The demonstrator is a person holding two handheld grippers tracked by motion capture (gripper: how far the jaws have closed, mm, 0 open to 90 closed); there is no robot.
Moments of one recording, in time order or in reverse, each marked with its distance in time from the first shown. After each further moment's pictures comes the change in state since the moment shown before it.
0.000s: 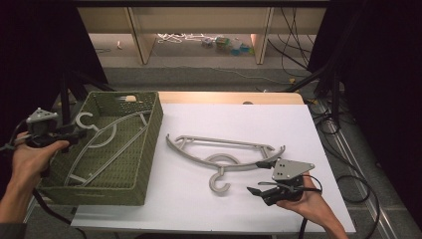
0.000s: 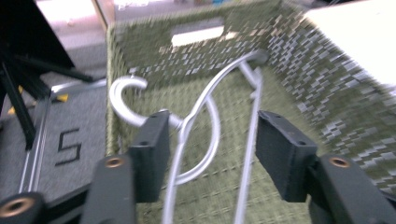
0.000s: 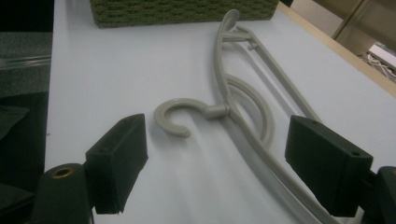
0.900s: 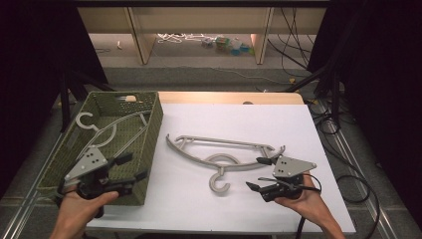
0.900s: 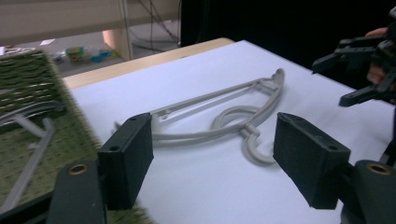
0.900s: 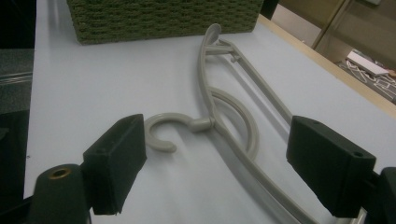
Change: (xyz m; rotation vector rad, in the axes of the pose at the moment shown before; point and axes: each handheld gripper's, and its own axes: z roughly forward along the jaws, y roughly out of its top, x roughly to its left) left arm -0.180 -0.042 -0.039 -0.229 -0.445 0.096; right arm -0.002 0.003 0.000 -0.043 -0.054 0.027
